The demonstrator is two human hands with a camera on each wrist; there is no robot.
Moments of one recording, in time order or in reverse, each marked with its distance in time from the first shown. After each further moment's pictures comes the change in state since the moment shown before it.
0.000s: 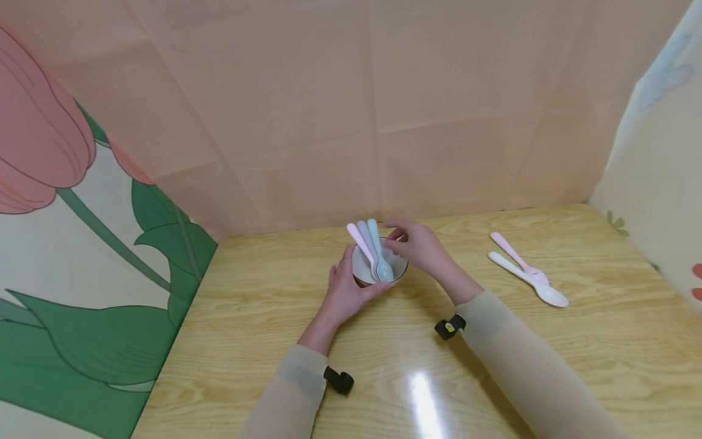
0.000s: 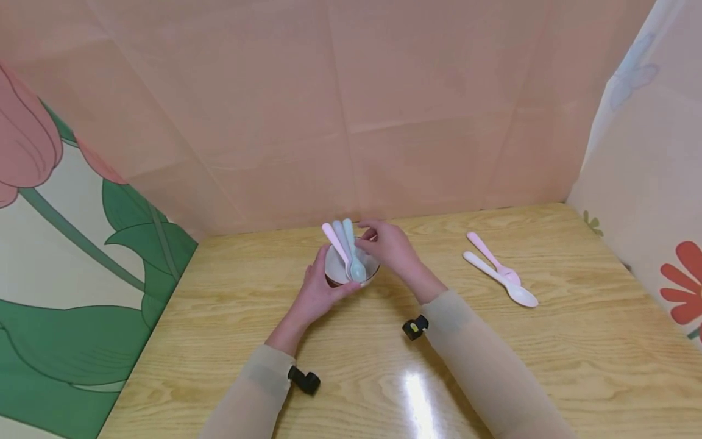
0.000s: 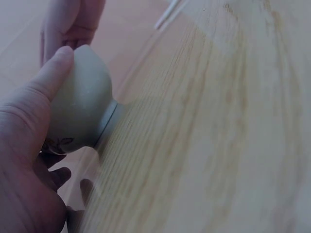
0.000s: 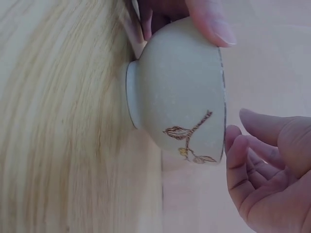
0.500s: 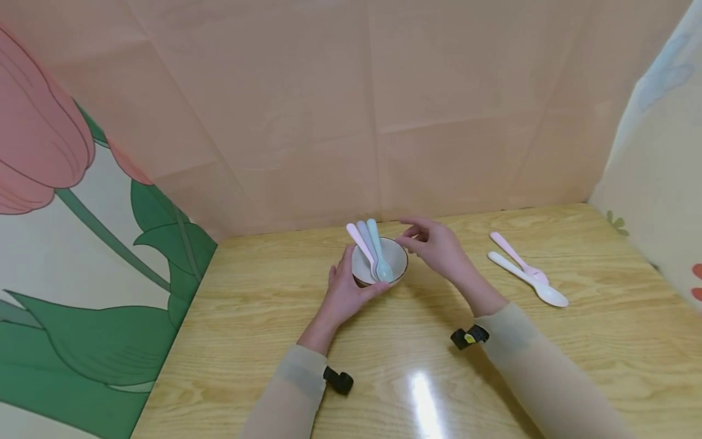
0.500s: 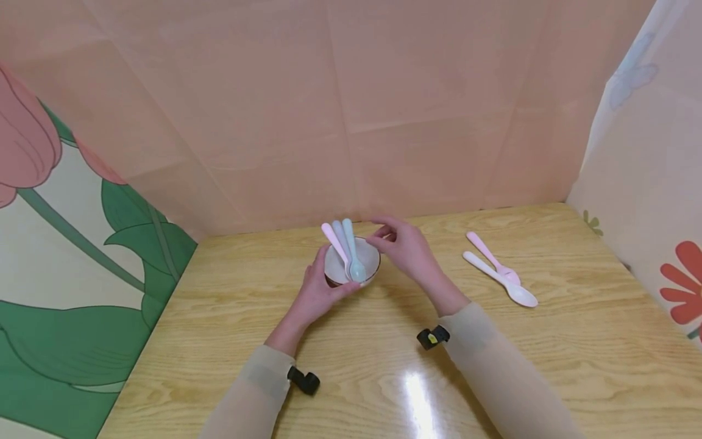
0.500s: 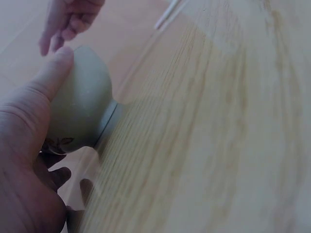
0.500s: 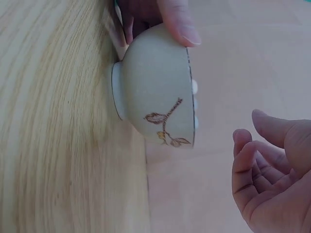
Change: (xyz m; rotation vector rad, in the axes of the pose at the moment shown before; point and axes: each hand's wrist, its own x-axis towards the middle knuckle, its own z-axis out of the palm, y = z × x) left_hand 0.001 -0.003 0.001 -0.003 0.004 0.010; right_hand -0.028 0.006 -0.023 0.077 0.113 -0.043
